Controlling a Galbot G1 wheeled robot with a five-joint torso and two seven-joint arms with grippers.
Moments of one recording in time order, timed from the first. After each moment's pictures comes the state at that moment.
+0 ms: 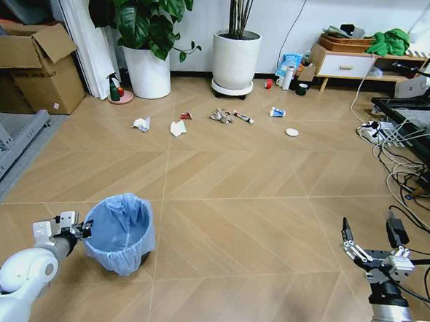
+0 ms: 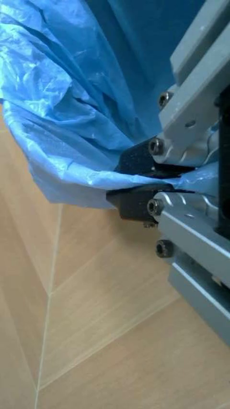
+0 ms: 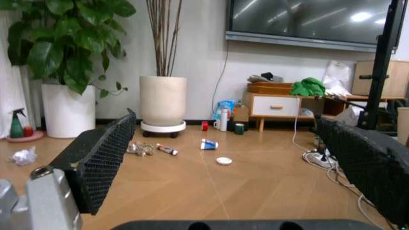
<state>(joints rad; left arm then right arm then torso) 1.36 -0.93 -0.66 -1.77 -0.85 0.48 -0.16 -1.70 1.40 0.91 1.97 0.37 0.45 -0.20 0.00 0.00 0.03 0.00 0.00</state>
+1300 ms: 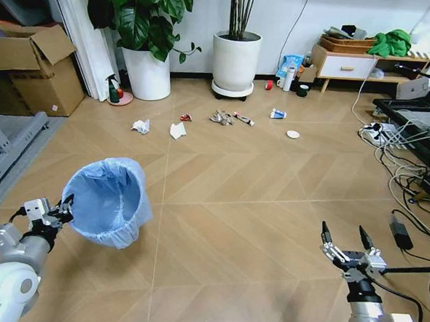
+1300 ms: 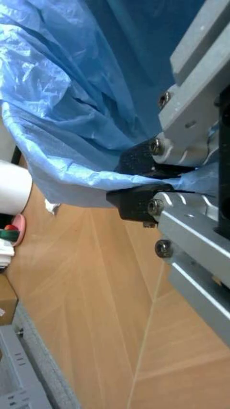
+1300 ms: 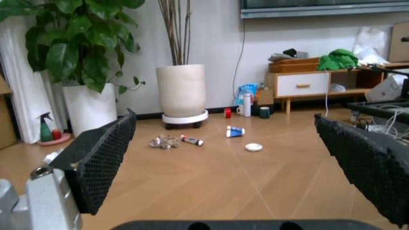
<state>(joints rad) 1.45 -1.11 -0.86 -1.98 -0.79 0.33 -0.12 -1.69 1.37 0.81 1.92 0.45 0.45 -0.21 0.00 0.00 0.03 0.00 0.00</state>
